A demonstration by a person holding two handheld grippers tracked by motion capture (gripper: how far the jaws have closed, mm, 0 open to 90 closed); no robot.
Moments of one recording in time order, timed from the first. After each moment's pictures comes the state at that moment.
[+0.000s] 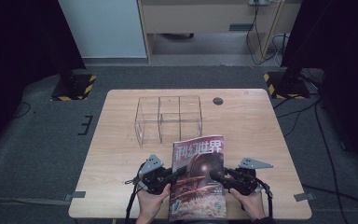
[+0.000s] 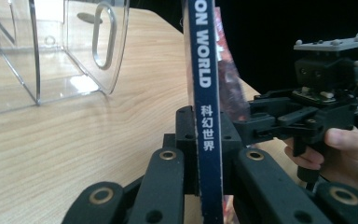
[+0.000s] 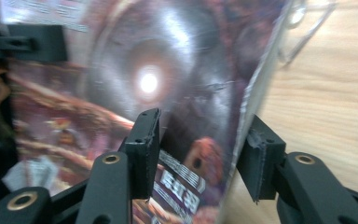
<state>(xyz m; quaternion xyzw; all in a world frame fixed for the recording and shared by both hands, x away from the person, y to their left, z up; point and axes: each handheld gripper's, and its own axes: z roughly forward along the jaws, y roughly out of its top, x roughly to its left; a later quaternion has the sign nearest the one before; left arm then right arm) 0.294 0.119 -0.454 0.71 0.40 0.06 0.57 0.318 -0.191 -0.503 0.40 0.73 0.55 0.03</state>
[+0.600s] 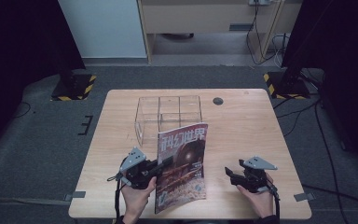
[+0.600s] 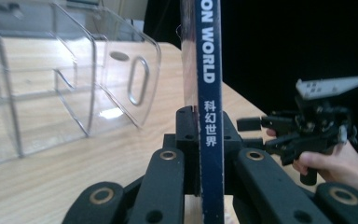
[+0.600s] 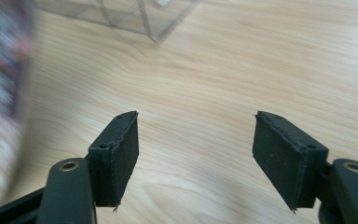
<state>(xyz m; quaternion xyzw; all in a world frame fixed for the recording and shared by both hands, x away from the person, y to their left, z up) 0.293 0.158 -0.415 0.69 0.41 0.11 0.59 0.324 -0.214 -0.510 0.47 0.75 0.41 0.21</state>
